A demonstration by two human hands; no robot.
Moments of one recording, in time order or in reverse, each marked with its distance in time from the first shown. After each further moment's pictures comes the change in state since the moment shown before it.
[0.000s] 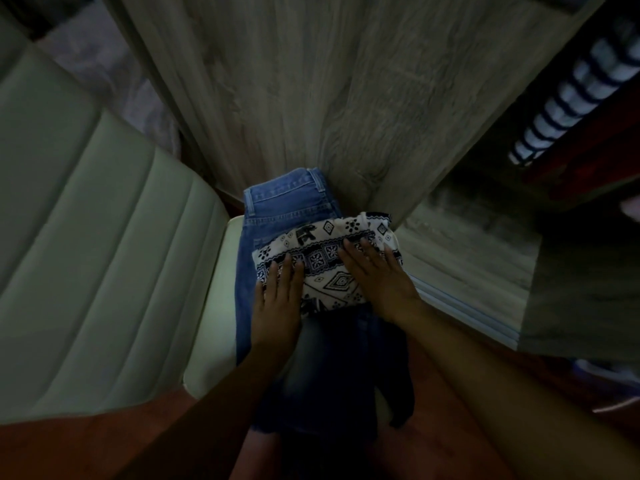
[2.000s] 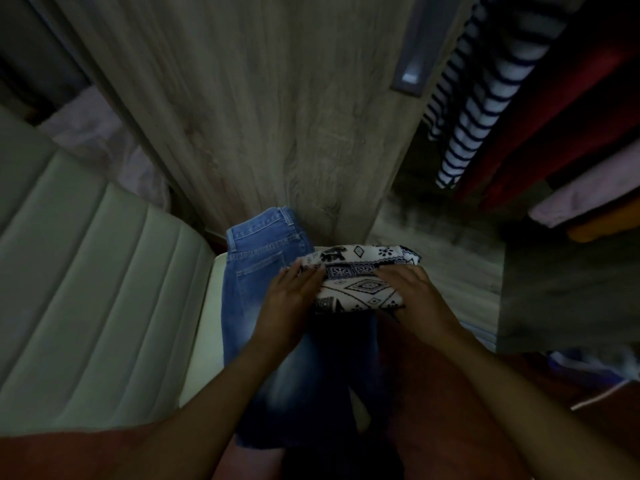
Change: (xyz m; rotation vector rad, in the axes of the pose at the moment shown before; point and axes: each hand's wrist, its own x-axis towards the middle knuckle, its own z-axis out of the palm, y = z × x) left_hand 0.004 0.073 -0.109 -0.024 0.274 0.448; right_hand -0.114 0.065 -0.018 0.594 0.608 0.067
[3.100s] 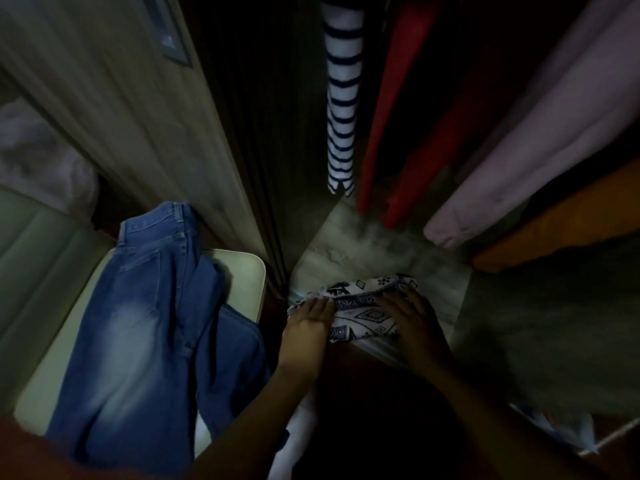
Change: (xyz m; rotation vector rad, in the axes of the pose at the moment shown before) left_hand 0.114 0.232 0.188 0.052 -0.289 -0.322; right_hand -0.068 0.270 -0.050 -0.223 -0.162 0.055
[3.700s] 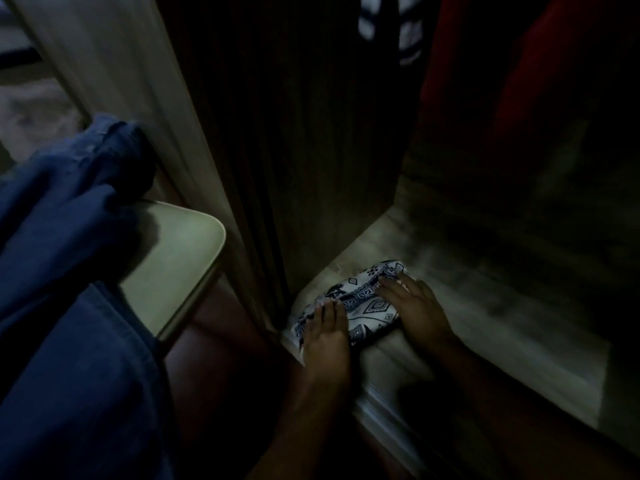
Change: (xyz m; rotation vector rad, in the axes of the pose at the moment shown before) left_hand 0.184 -0.040 0.267 -0.056 0.299 -0.374; right_hand 0.233 0.136 0.282 -0.168 0.111 -0.289
